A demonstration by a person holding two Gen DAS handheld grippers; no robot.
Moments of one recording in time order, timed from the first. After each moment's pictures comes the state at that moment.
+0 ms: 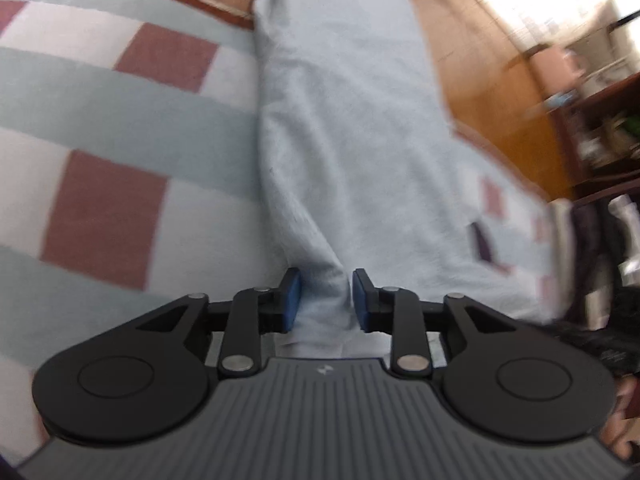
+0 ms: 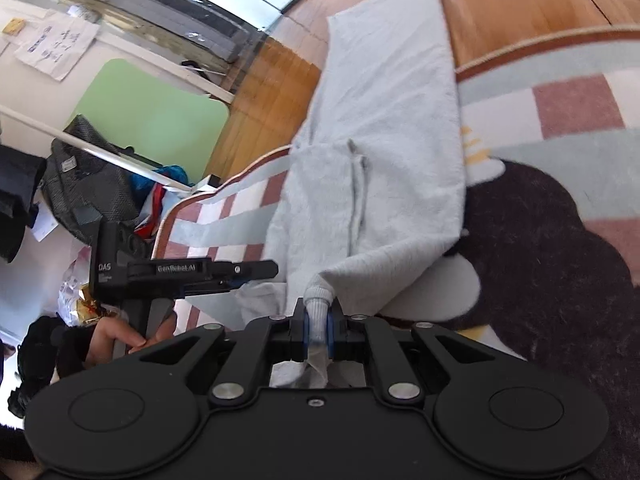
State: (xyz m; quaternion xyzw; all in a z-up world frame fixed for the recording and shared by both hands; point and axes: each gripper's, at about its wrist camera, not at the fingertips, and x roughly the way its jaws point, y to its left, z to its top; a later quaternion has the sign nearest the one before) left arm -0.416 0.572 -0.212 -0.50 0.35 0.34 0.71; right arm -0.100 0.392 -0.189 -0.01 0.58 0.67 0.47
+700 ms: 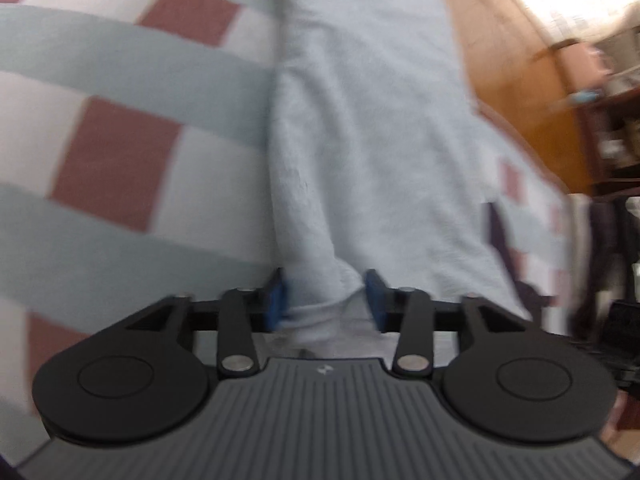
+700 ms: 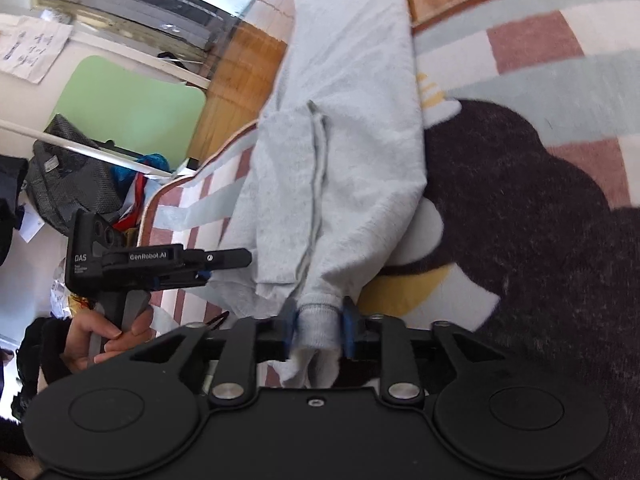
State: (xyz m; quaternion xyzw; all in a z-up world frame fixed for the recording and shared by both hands) left arm -0.415 0.557 -0.214 -0.52 0.37 0.37 0.68; right arm -0.092 0.378 -0.215 -0.03 0.62 0.63 0.46
